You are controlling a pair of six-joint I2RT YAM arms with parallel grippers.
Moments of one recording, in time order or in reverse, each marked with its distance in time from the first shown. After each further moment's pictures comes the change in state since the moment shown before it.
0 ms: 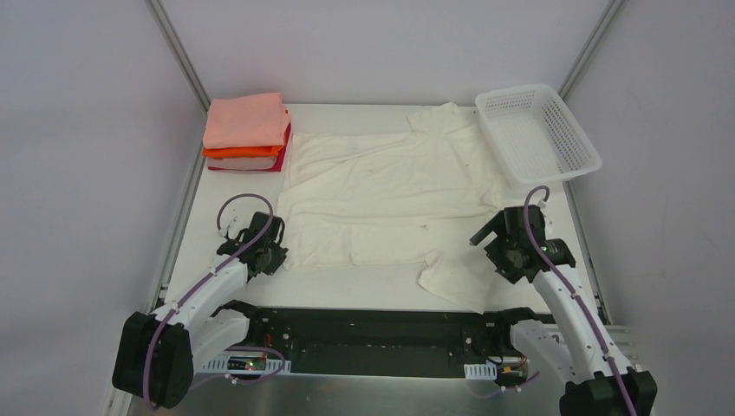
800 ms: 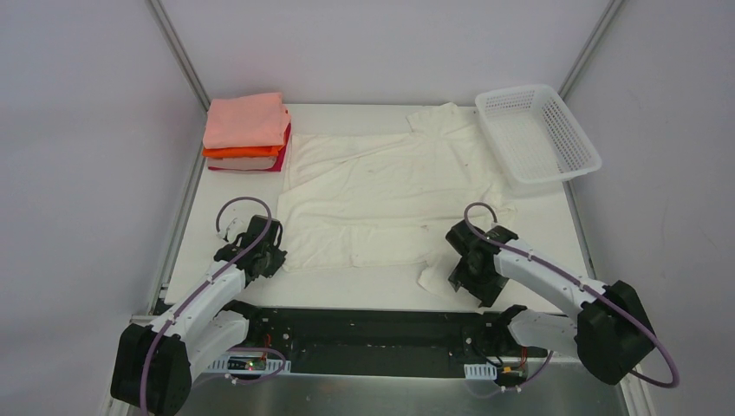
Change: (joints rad) left arm 0.000 -0.089 -0.038 -0.016 0.010 0.021; right arm 0.471 0.317 0.005 -0.239 0.106 0.327
